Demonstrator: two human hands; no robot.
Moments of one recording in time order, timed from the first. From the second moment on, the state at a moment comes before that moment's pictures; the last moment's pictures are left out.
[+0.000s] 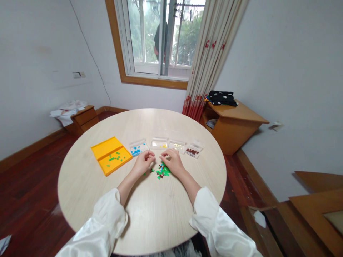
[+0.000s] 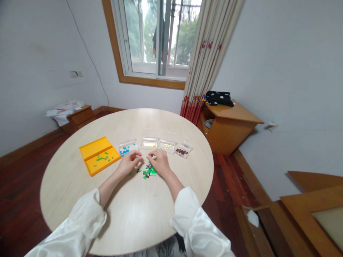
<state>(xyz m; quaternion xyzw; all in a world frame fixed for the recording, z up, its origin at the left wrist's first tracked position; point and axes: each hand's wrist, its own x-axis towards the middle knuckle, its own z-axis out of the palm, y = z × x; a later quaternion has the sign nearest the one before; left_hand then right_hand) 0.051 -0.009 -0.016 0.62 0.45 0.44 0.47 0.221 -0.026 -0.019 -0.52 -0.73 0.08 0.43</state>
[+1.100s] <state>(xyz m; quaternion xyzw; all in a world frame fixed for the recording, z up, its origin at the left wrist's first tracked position) 0.008 -0.019 -0.005 0.82 0.34 0.20 0.41 0.258 0.000 -0.035 -0.63 -0.63 0.02 0.46</state>
